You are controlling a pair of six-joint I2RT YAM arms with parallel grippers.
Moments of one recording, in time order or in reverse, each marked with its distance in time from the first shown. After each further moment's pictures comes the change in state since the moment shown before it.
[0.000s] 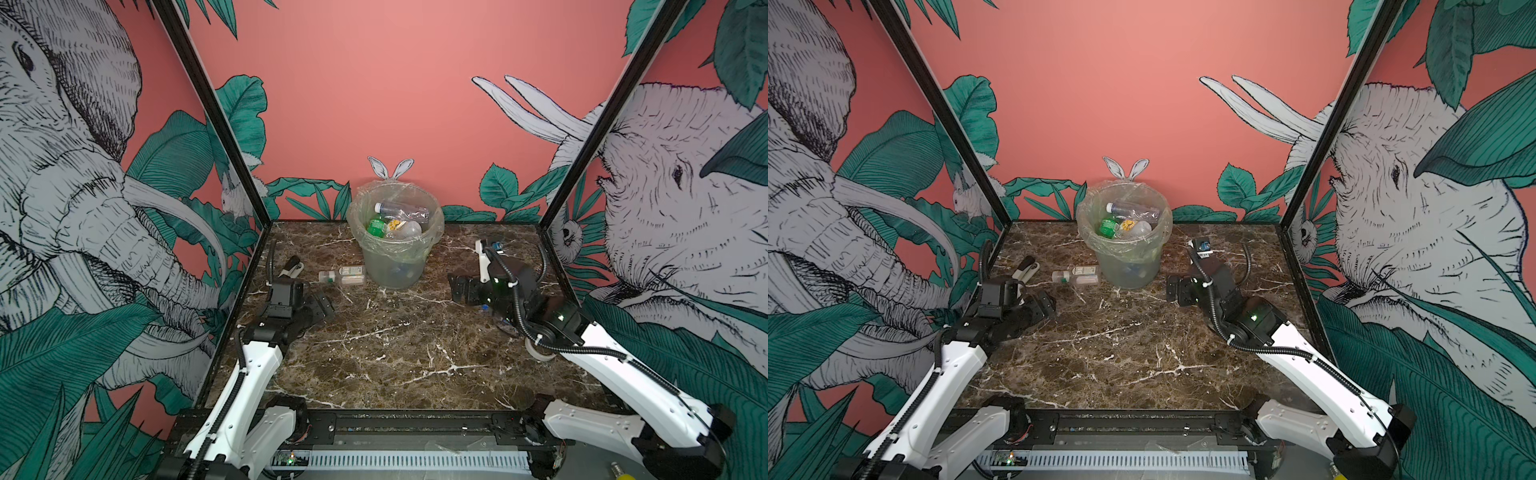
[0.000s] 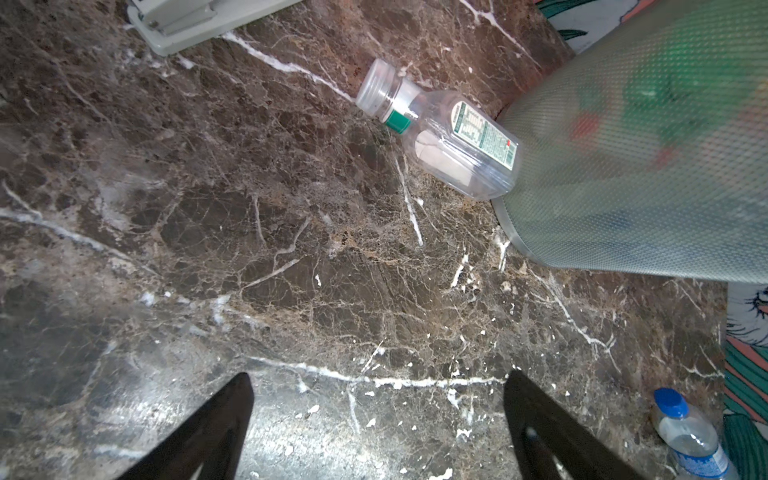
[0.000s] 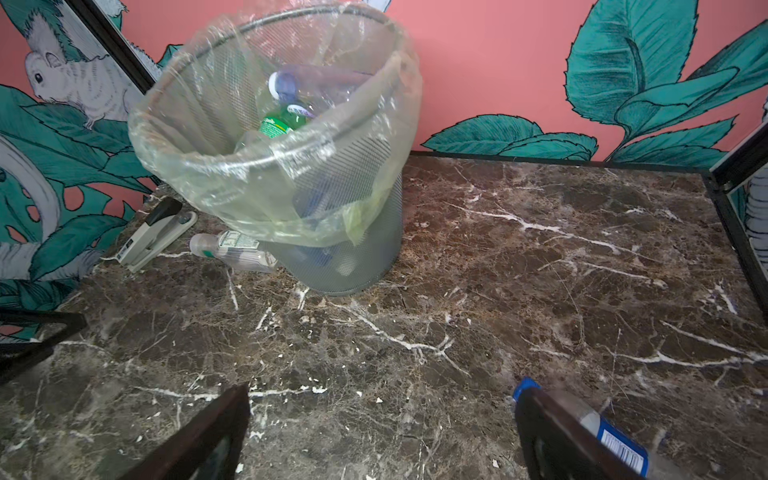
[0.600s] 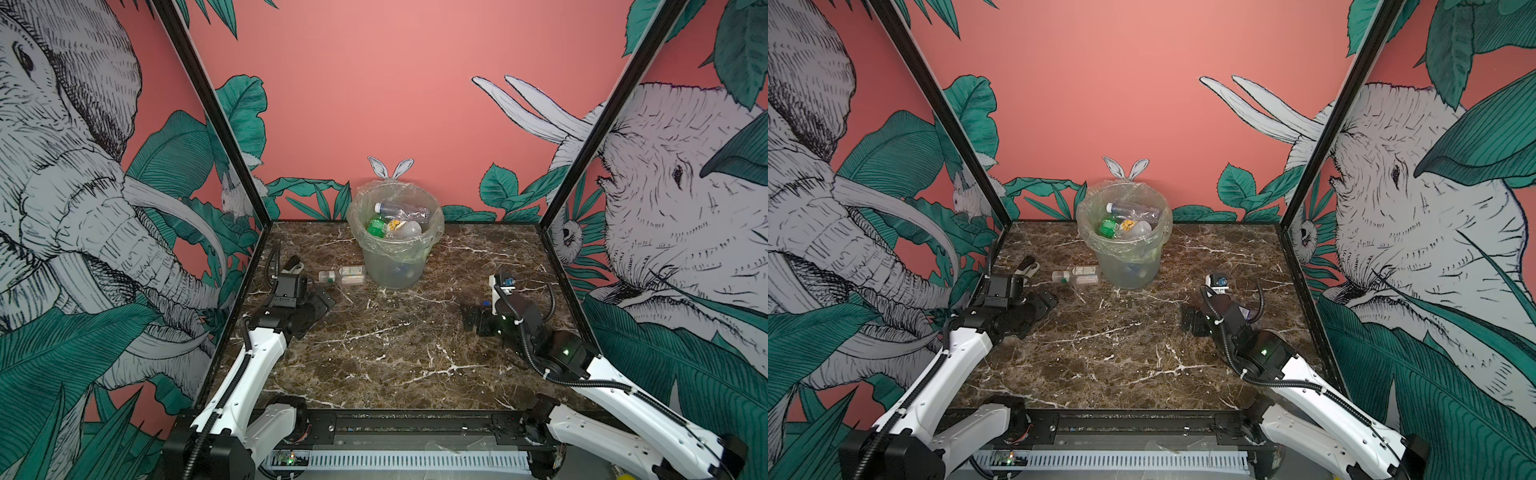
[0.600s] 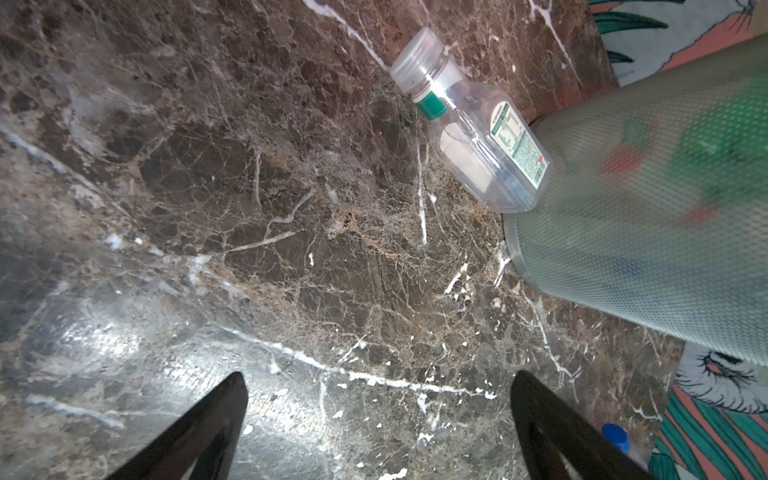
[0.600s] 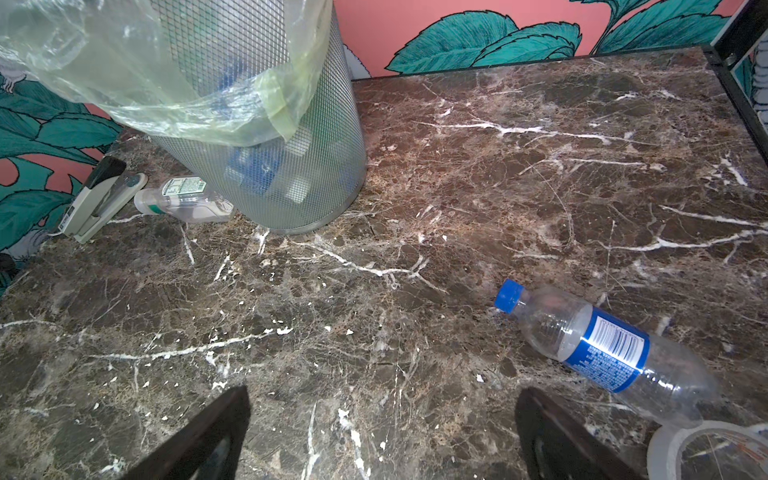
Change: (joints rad) left arm 0.000 0.093 0.018 -0.005 0.022 -0.239; right arm -0.001 -0.224 -0.329 0.023 0.013 0.128
